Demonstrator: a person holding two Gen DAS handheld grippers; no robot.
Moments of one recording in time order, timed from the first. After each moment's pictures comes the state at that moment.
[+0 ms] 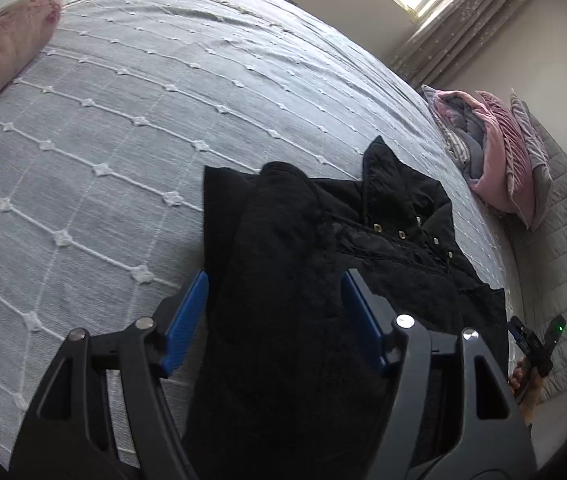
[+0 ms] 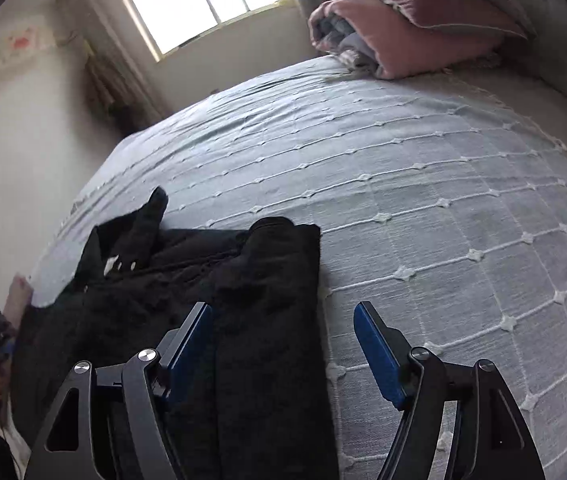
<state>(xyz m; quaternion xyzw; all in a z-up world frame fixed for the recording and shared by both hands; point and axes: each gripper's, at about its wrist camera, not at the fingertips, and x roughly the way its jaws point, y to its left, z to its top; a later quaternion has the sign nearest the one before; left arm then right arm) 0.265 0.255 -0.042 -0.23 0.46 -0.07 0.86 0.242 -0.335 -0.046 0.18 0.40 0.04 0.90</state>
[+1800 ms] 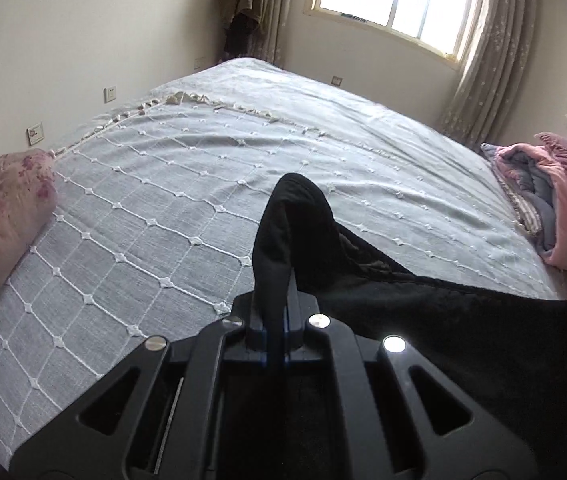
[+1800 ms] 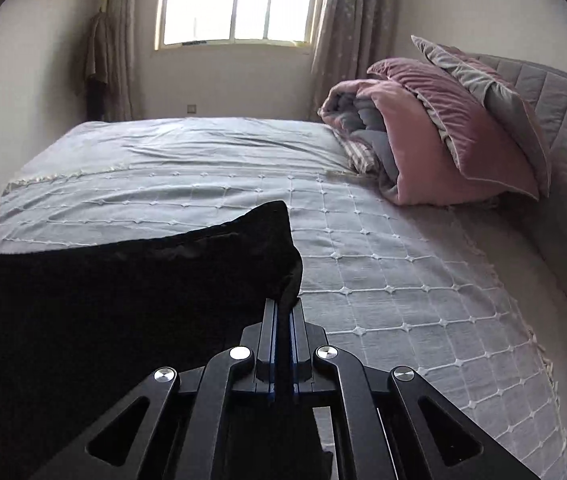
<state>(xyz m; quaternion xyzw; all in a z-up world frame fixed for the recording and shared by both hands) 0.431 0.226 0.016 -0.13 0.36 0.12 0.92 0.426 -0.265 0.033 -0.01 0.36 -0.08 0.93</state>
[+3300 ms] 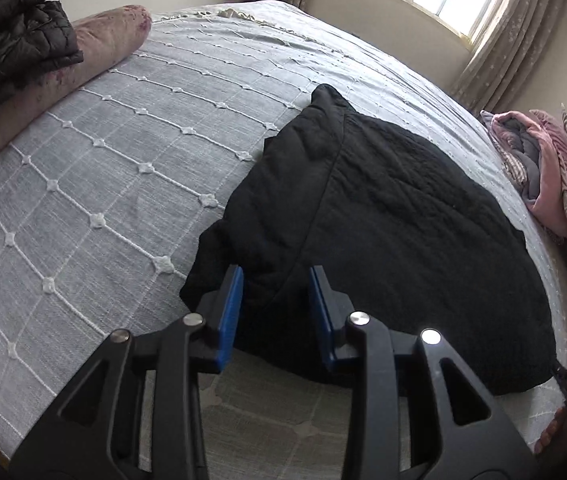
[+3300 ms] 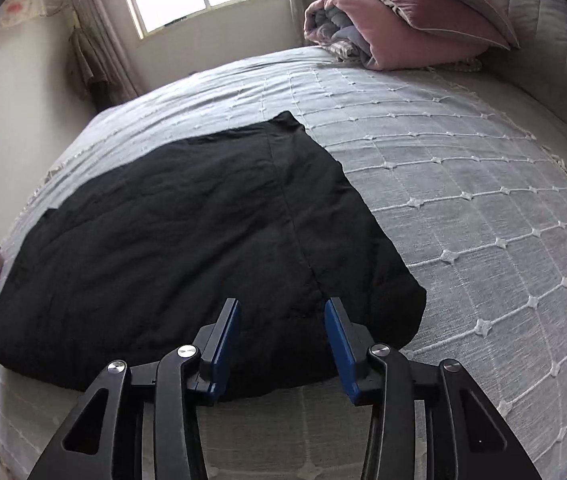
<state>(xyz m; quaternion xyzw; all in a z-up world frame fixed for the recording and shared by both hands) 0.188 0.229 -0.061 -0.19 0.42 0.10 0.88 0.191 -0.268 -0.051 0.13 0.43 -0.03 0.89</state>
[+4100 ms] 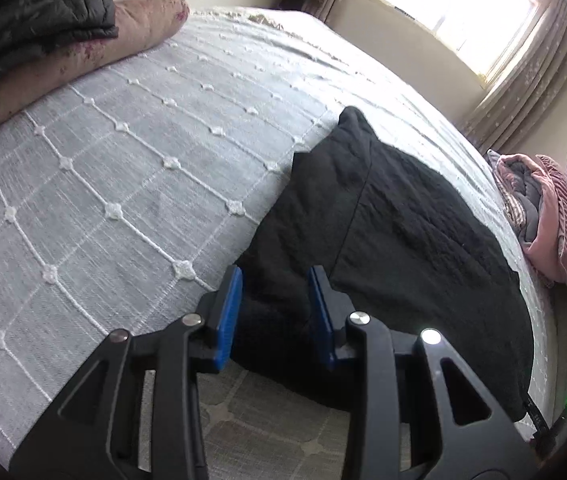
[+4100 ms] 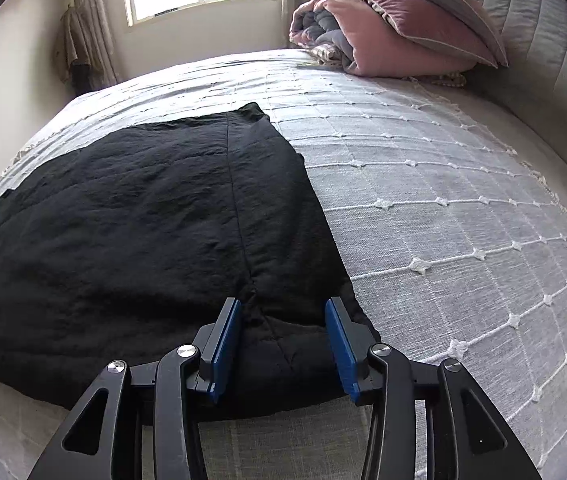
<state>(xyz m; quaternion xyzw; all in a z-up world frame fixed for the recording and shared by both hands) 0.170 0.258 -0.058 -0.26 0.37 0.12 0.88 0.190 -0.279 -0.073 0.08 0.42 -0.08 0.90</state>
